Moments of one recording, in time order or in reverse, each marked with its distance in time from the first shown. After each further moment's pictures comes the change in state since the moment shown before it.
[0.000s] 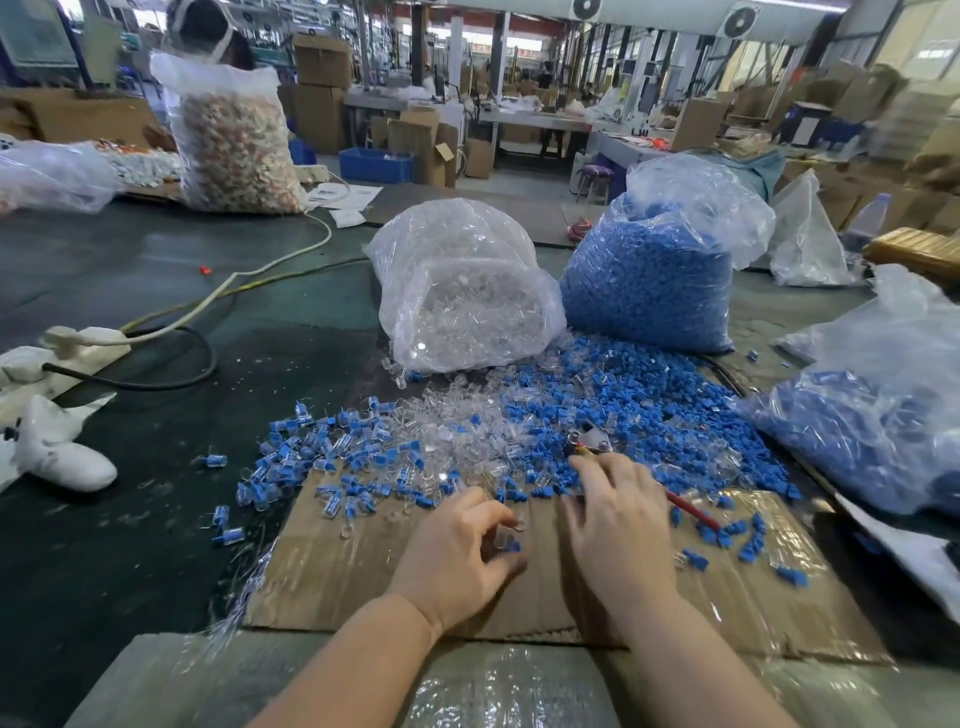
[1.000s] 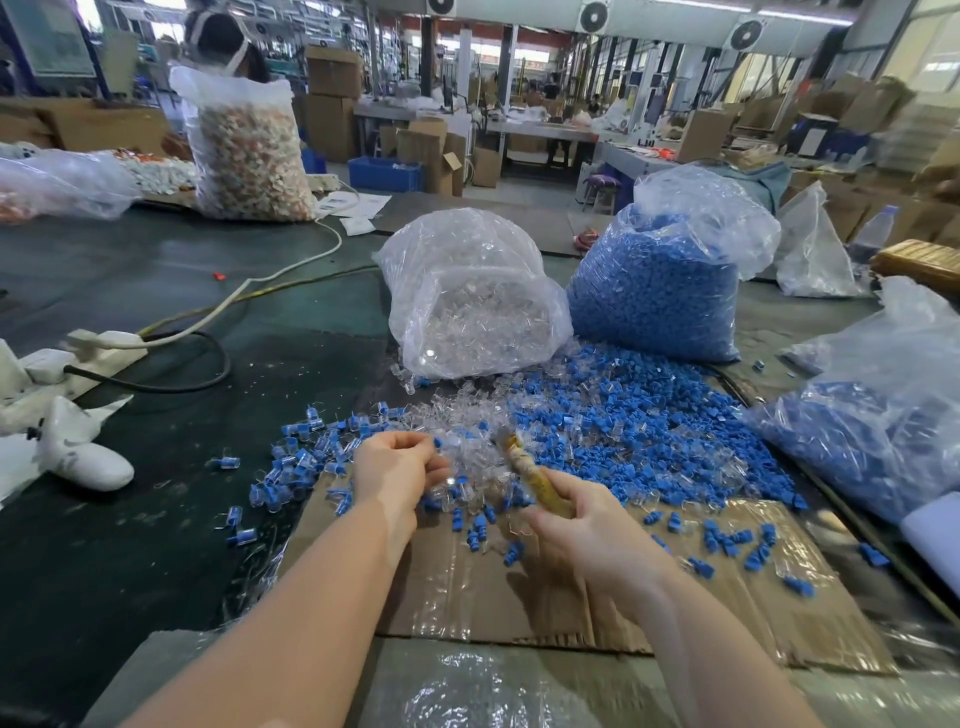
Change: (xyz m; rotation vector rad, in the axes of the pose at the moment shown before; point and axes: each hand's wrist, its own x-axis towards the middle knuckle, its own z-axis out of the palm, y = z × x) left_hand 0.048 -0.015 -0.053 -0.896 0.485 -0.911; right_hand 0.007 -0.026 -0.042 0.962 -0.674 0.208
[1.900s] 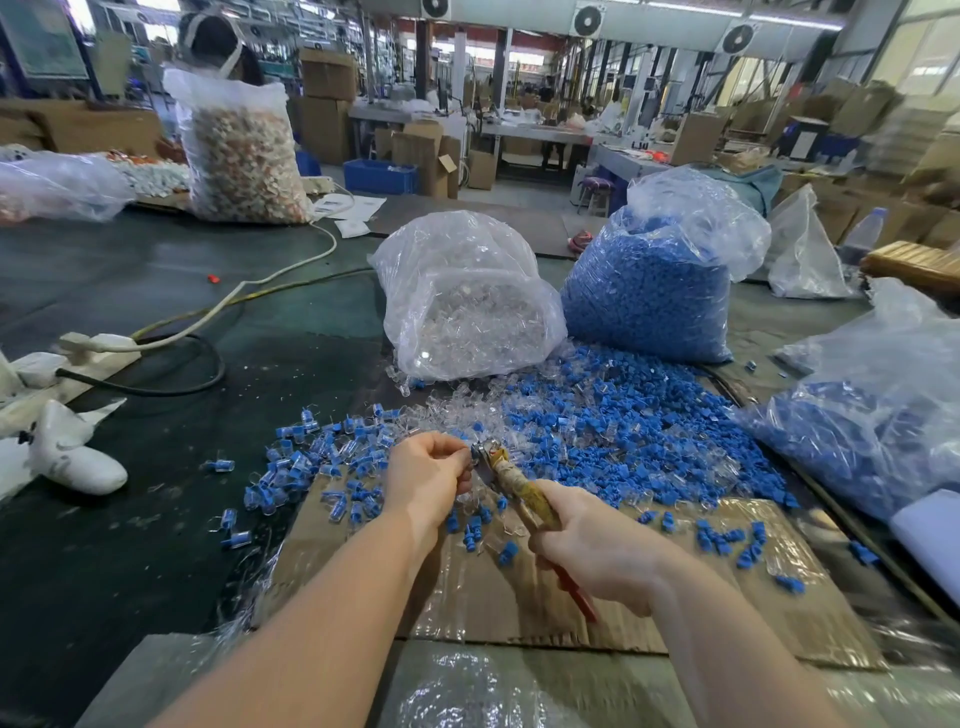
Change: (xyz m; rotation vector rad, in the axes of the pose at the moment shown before) left_hand -0.016 -0.005 0.018 0.216 -0.172 0.145; right_hand -0.011 -0.020 -0.007 -0.250 -0.187 0.040
